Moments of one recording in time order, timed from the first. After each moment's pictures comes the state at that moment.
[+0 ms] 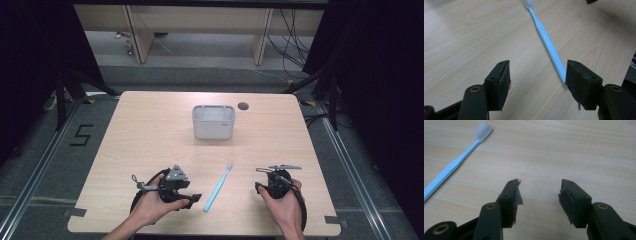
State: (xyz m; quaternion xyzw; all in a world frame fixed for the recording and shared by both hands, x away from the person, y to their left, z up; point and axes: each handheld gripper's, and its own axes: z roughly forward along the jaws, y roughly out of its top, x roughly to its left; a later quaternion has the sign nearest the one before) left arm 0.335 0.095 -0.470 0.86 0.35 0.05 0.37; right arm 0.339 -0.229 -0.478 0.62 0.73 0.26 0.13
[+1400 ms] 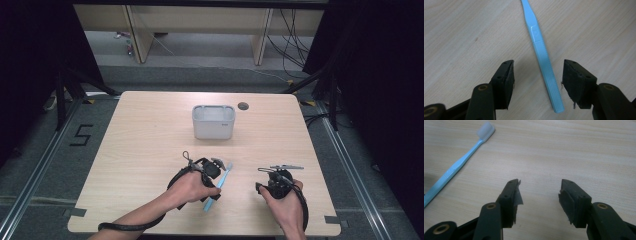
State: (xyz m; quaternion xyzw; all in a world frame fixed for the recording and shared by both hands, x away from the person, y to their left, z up) left arm 0.375 0.000 -0.466 0.92 0.37 0.01 0.13; right arm 0.338 -0.233 -0.477 0.62 0.73 0.27 0.12
